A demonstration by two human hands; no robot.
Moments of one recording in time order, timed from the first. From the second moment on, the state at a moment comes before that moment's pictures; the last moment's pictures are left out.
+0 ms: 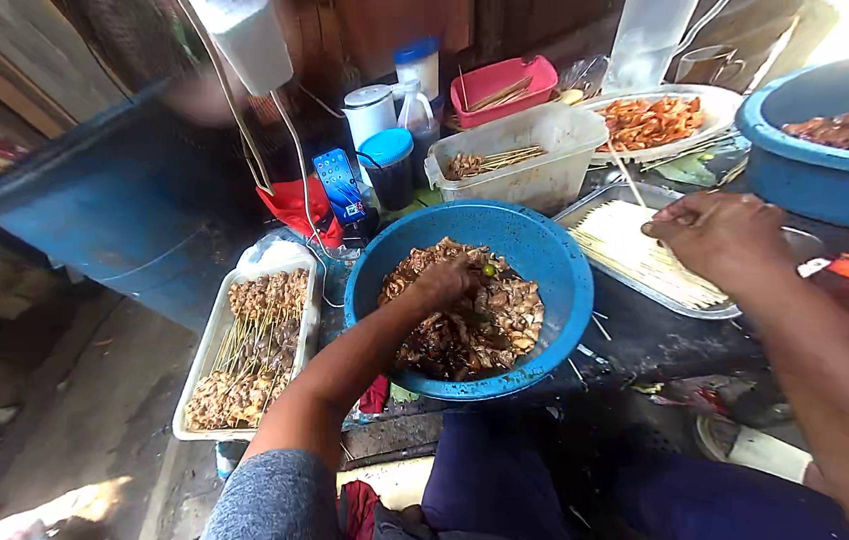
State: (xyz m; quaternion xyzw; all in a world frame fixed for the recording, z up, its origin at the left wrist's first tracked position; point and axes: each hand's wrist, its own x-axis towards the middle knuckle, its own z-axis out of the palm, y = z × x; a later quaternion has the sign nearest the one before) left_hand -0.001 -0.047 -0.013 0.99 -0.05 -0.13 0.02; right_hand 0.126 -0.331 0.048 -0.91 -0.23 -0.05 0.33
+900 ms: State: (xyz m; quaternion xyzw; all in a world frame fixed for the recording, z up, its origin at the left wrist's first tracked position) left_hand 0.012 -0.008 -0.009 0.68 0.20 0.16 0.69; right_hand 0.051 -0.187 0.030 -0.88 -0.28 0.09 0.37
